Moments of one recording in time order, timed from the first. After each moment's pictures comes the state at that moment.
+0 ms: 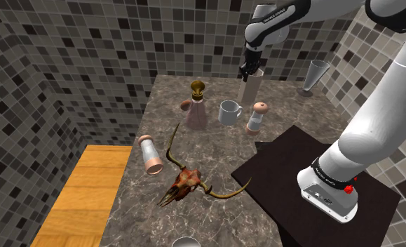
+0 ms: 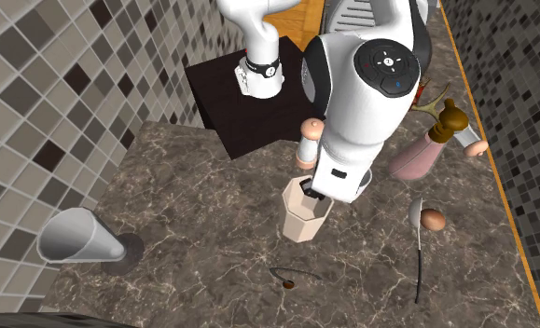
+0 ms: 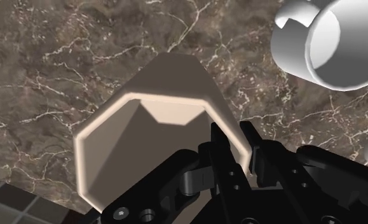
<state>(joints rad) -0.09 0.16 -0.14 -2.10 0.04 2.25 -0.14</state>
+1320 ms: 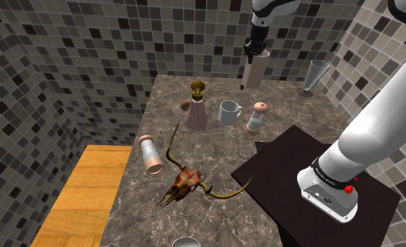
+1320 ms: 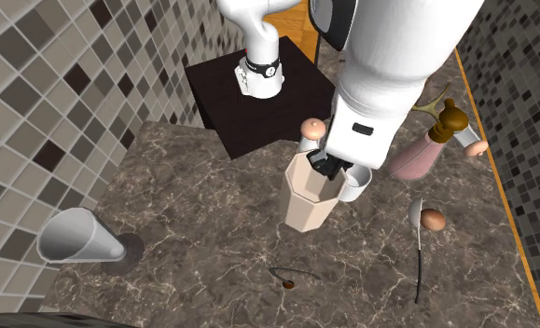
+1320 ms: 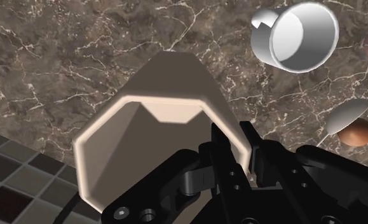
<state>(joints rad) -0.09 0.06 -0.14 -1.96 0.02 2.00 -0.13</state>
